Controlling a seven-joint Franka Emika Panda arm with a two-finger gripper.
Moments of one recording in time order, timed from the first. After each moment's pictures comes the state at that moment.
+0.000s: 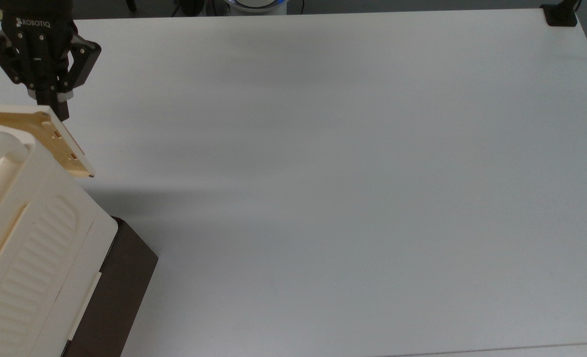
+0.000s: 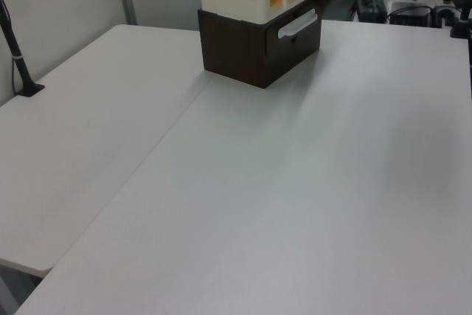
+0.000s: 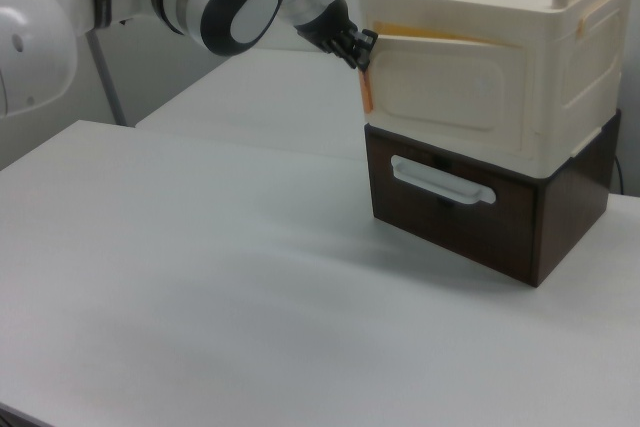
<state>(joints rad) -0.10 0.22 -0.18 -1.47 0.22 2.35 -0.21</state>
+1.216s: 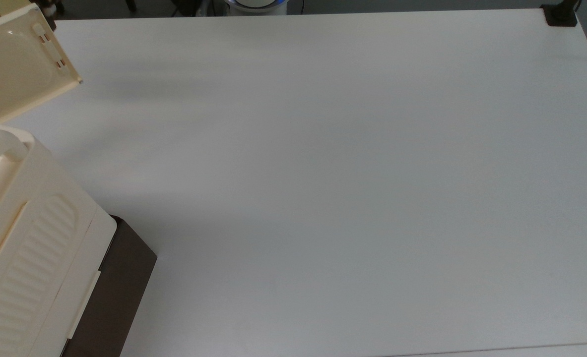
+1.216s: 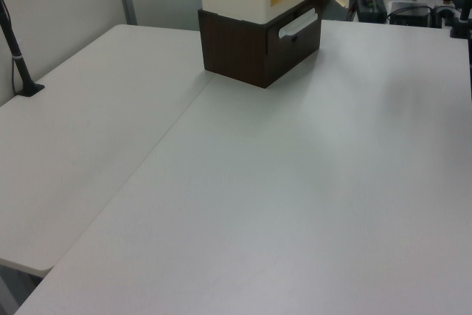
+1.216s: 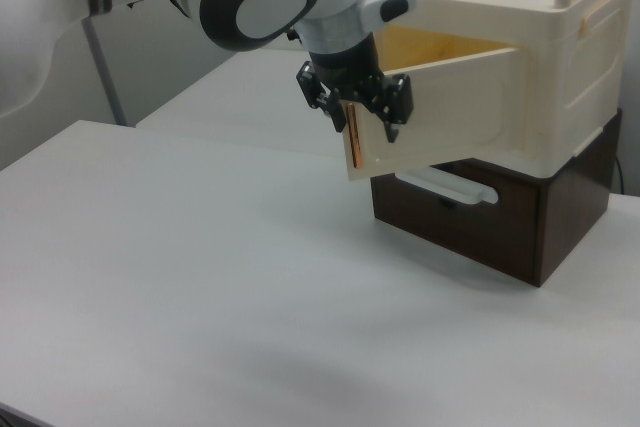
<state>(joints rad) -0.32 0.10 -0.18 -1.51 0.22 1.90 -0.55</state>
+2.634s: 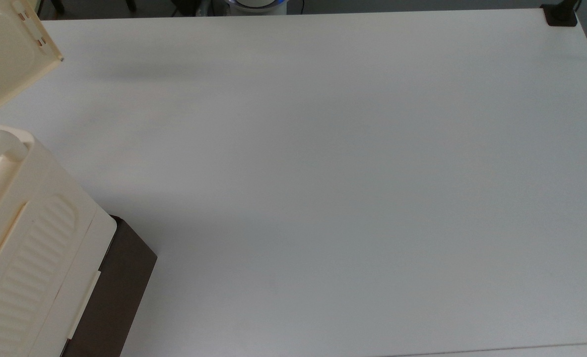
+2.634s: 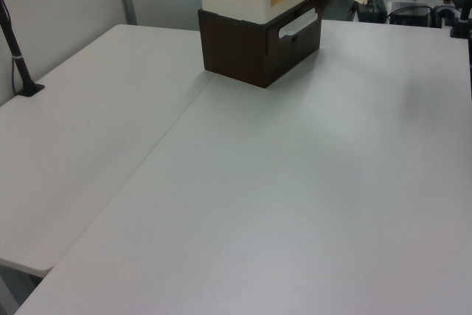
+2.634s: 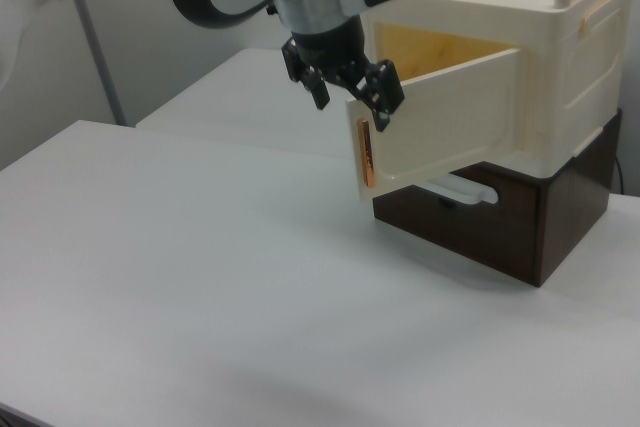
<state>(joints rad) -0.34 0.04 -0.17 -1.50 0.22 1.84 -0.37</state>
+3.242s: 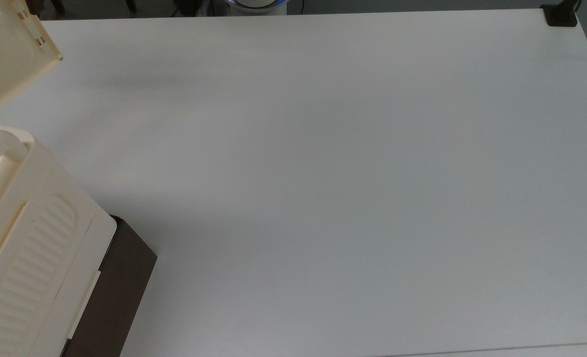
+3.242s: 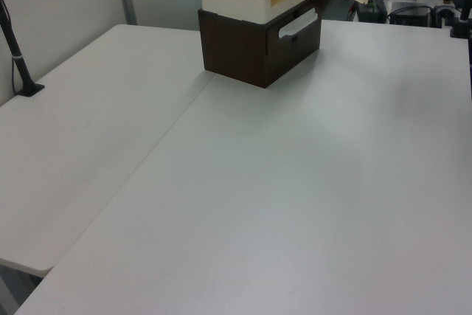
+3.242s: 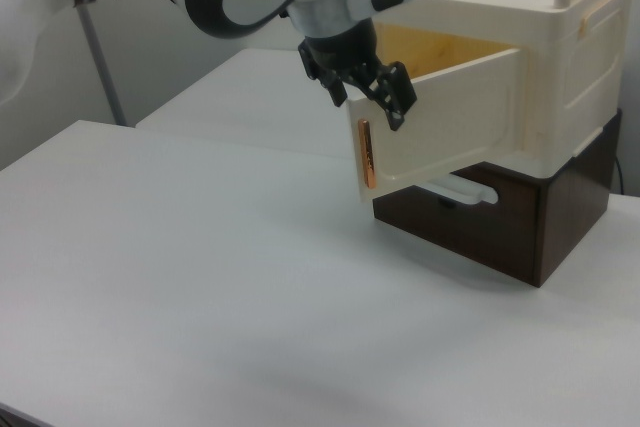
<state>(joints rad) -0.34 0.07 -0.17 -1.50 0.22 1.92 -0.31</state>
